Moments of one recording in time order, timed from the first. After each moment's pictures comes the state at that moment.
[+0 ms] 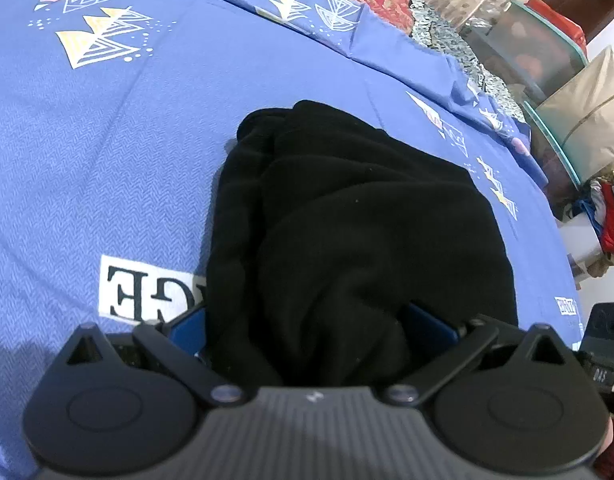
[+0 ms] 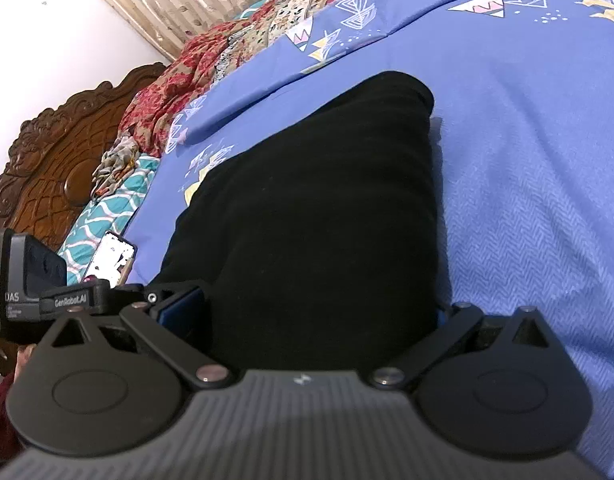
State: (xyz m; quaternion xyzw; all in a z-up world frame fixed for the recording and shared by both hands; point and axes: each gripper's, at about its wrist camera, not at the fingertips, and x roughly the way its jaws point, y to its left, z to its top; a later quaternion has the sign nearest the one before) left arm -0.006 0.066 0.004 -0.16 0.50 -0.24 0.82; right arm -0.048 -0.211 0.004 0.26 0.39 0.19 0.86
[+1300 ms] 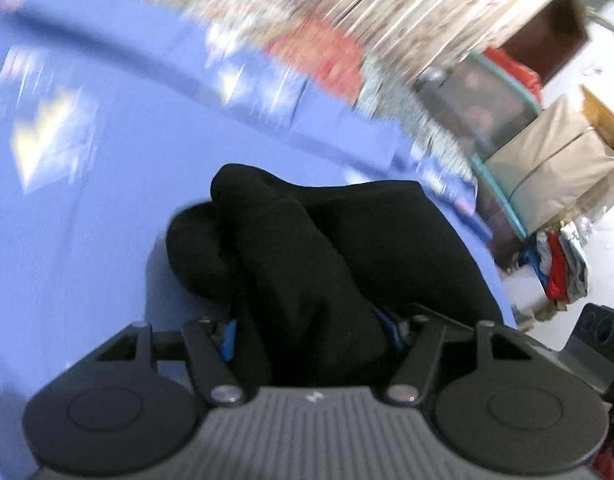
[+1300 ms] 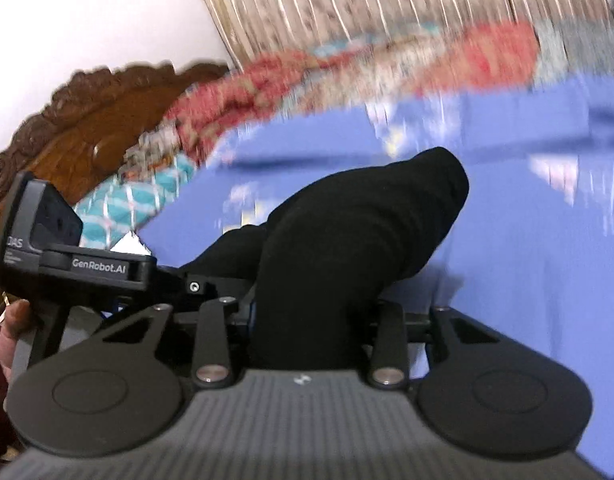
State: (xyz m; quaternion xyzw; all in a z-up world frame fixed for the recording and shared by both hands) left arm 0.028 0.066 0.090 -0.20 0.41 -0.28 0.84; right arm -0.019 -0.187 0.096 0.12 0.29 0.25 0.92
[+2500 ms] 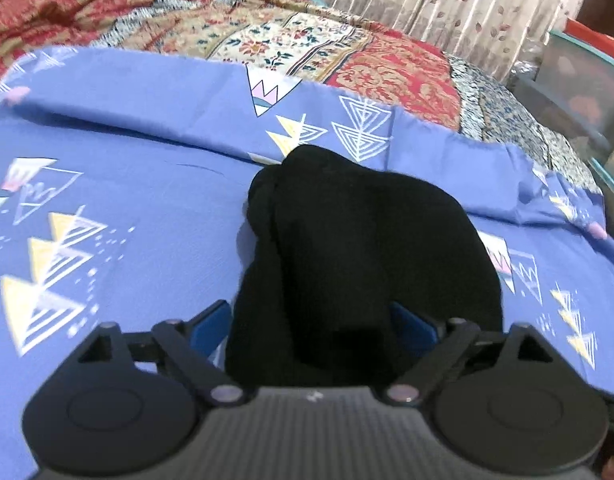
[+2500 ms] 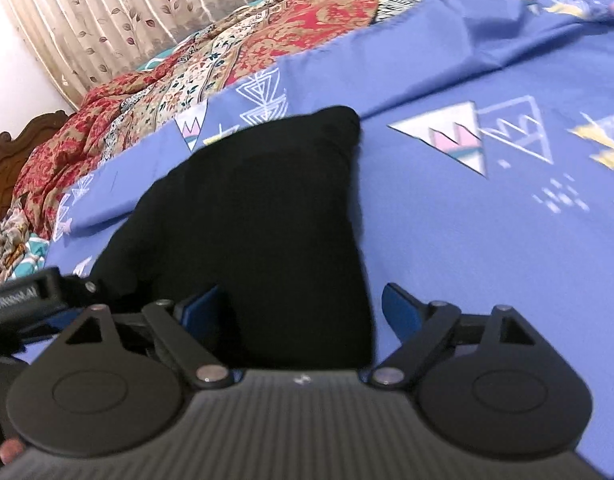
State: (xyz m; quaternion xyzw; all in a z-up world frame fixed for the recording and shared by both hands) left arm 0.139 -0.006 0.067 -0.08 0.41 -0.12 0.90; right arm 0.078 -0.245 0.023 0.22 0.37 0.04 0.90
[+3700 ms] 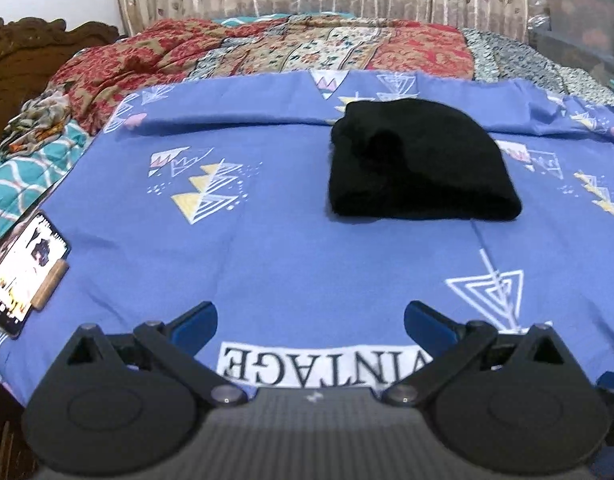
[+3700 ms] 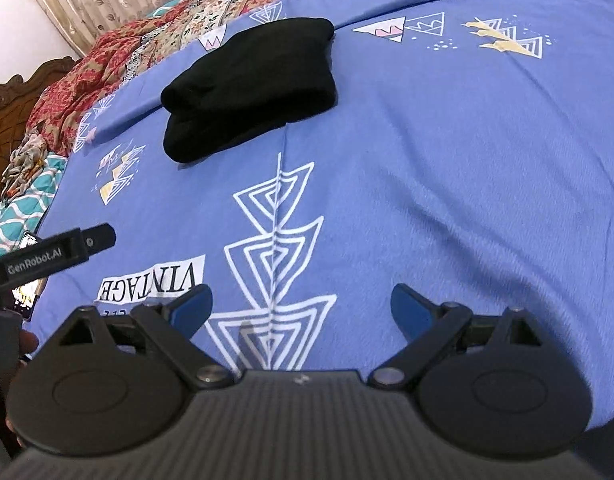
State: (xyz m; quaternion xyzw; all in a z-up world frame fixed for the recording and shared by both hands) left arm -0.045 0.005 0.081 0.05 0.39 -0.01 0.92; right arm -0.076 -0.206 0.028 0.20 0.43 0.03 0.88
